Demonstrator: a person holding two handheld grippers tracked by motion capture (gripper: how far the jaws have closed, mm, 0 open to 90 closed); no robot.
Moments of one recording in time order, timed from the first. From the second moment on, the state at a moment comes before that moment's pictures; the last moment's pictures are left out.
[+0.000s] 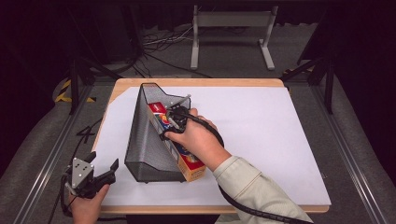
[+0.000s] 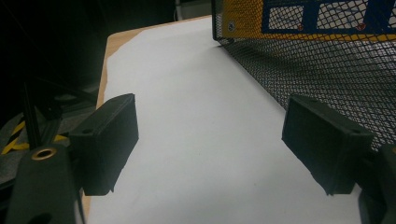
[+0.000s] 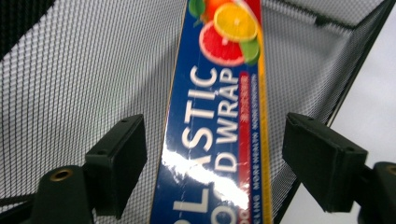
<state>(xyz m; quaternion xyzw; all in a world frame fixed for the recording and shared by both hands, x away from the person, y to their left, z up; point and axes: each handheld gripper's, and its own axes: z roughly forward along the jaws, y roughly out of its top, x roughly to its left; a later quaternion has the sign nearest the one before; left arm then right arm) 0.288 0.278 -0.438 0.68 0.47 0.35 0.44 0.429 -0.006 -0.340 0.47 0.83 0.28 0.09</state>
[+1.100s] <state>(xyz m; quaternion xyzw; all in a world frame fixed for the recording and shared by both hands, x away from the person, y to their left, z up) 0.294 0.271 -0.438 0.68 0.47 0.35 0.43 0.390 -0.134 -0.293 0.38 0.80 0.46 0.09</state>
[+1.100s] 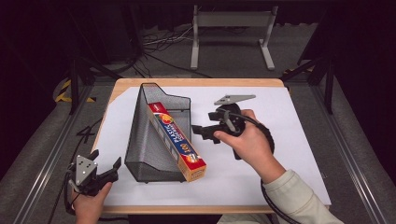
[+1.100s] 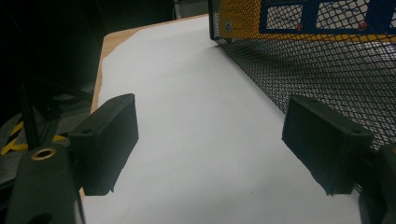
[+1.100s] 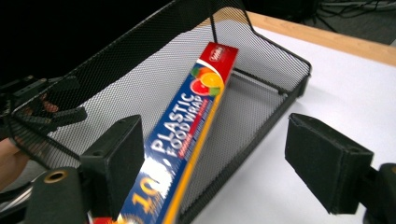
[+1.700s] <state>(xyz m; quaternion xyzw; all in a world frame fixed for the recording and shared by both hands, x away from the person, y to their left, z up) 0.297 0.272 -0.441 0.69 0.47 0.34 0.43 0.386 -0.267 -0.329 0.38 0.78 0.49 0.14</state>
